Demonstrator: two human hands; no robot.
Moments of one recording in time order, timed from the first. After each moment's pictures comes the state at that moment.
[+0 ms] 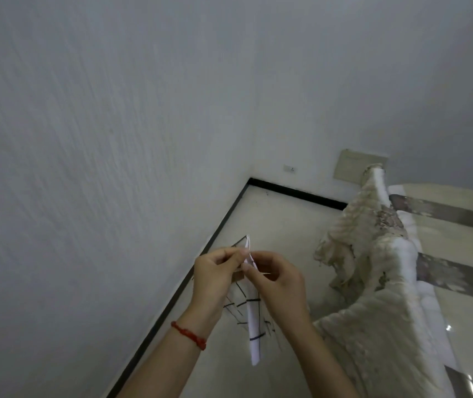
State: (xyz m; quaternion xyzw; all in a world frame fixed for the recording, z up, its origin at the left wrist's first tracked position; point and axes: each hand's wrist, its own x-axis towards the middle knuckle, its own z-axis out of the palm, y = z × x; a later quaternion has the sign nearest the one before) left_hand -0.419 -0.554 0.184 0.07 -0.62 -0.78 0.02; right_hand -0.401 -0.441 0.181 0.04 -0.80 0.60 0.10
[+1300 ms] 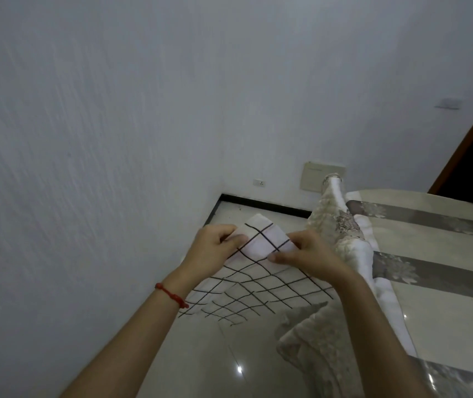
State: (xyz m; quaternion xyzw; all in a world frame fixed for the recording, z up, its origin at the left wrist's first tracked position) left_hand -0.469 -0.527 0.224 -0.22 -0.81 -0.54 0.04; right_hand -0.441 -0.321 0.236 0.08 -0.88 0.46 -0.02
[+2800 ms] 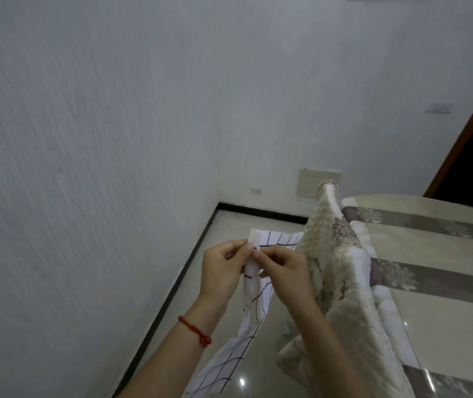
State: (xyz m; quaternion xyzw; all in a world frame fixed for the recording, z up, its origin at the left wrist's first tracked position) left_hand -0.448 -0.482 0.223 -0.05 -0.67 -0.74 0.03; right_hand -0.428 -0.370 0.220 0.01 -0.73 0.66 0.16
